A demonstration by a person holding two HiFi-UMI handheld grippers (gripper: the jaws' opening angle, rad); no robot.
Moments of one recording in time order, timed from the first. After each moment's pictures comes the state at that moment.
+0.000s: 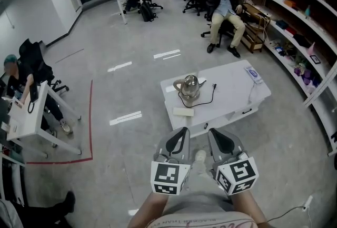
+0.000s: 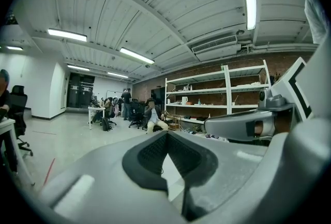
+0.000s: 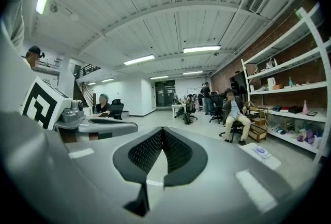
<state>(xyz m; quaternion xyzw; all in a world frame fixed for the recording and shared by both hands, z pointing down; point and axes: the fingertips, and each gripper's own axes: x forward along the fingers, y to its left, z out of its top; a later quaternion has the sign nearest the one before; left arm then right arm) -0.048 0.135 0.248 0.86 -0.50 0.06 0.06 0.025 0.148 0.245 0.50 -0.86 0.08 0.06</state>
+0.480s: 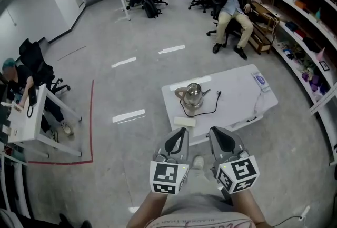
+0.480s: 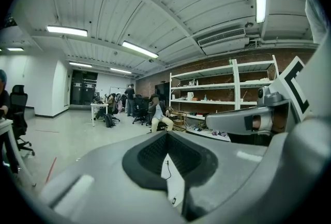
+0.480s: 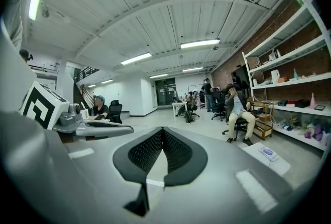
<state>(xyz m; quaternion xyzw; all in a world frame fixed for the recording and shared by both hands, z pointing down) -0.042 0.026 0.262 0.85 -0.51 0.08 0.07 0.040 0.032 0.255 0.49 -0.86 0.10 0.06</state>
